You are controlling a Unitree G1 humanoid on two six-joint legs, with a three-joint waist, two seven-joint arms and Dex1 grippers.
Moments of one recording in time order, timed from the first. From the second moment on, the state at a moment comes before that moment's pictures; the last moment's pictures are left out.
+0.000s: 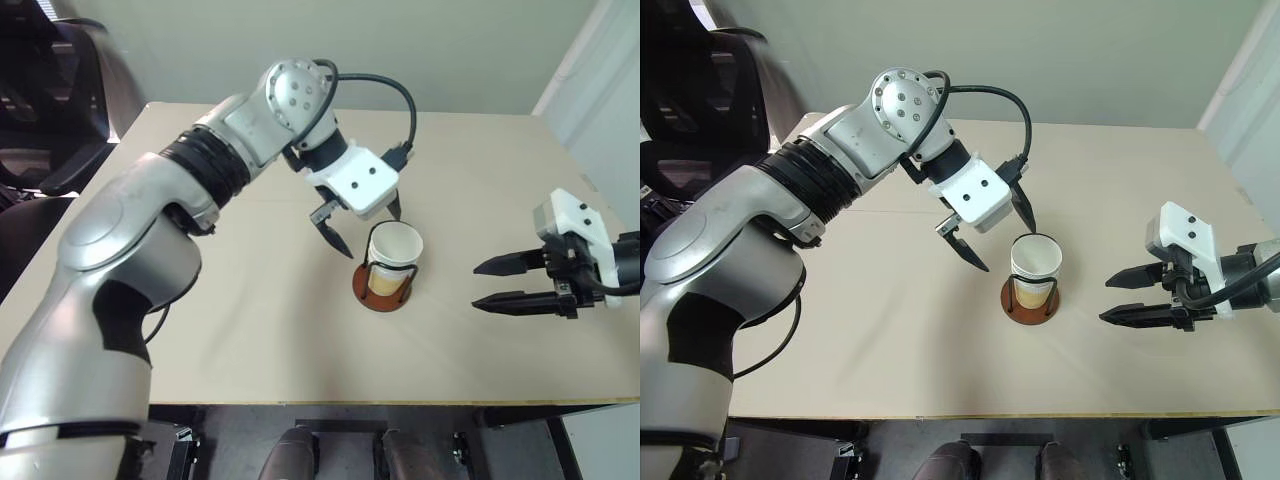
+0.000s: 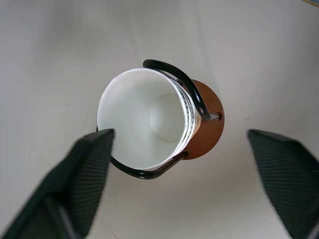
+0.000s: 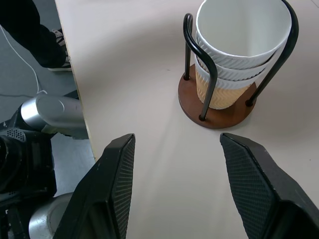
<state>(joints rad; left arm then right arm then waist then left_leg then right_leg) -1.69 0.56 -1.11 0.79 -0.47 -0.47 -1.58 -0.40 -1.31 -0.18 -0.48 0.83 0.97 1.15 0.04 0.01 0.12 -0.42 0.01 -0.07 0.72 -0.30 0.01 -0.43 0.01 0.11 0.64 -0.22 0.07</state>
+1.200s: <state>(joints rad) -0.65 0.87 0.12 0.27 -0.61 0.60 -1.10 -0.42 -0.91 -0.10 -0.25 0.64 0.78 0.90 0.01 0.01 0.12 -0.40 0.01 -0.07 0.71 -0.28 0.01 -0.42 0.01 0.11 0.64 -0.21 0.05</state>
